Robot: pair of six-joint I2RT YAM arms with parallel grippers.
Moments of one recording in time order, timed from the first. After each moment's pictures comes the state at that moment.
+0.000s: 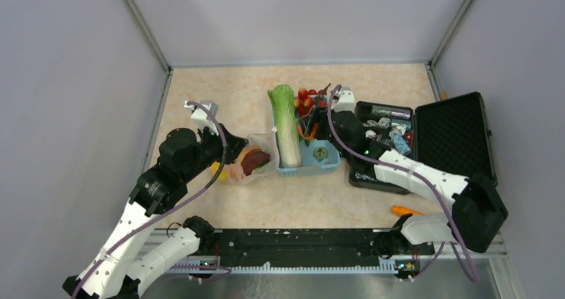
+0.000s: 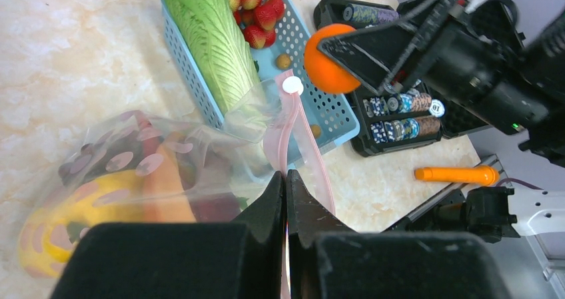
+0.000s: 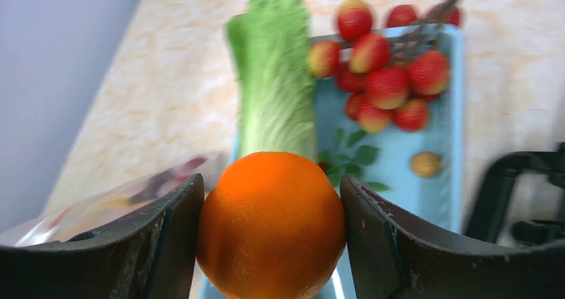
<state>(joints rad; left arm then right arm) -0.57 0.69 1.00 -0.58 0.06 -0.48 0.77 1.32 0.88 0.13 0.36 0.53</state>
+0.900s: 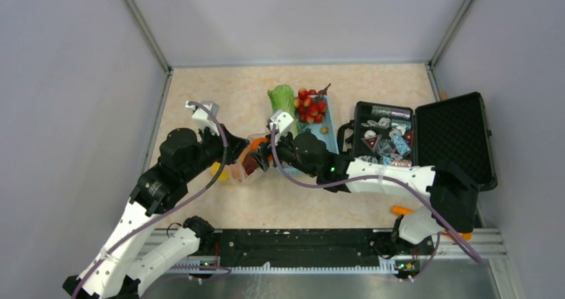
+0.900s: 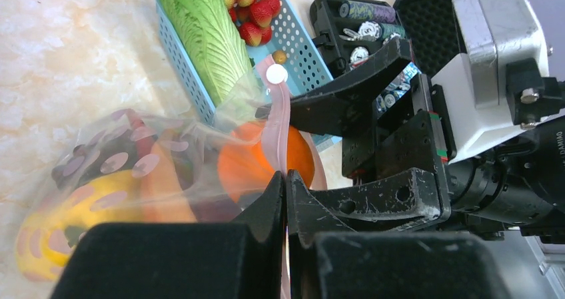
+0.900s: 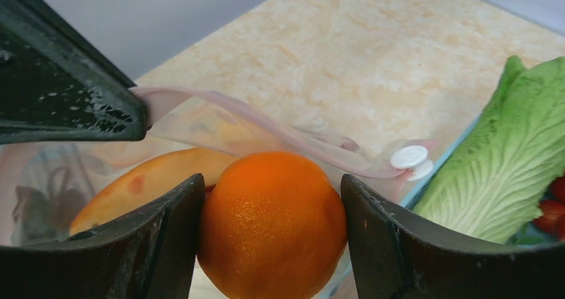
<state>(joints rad) -0.57 0.69 0.99 -0.58 0.08 -0.48 1.14 1.47 0.98 0.37 0.18 0.16</state>
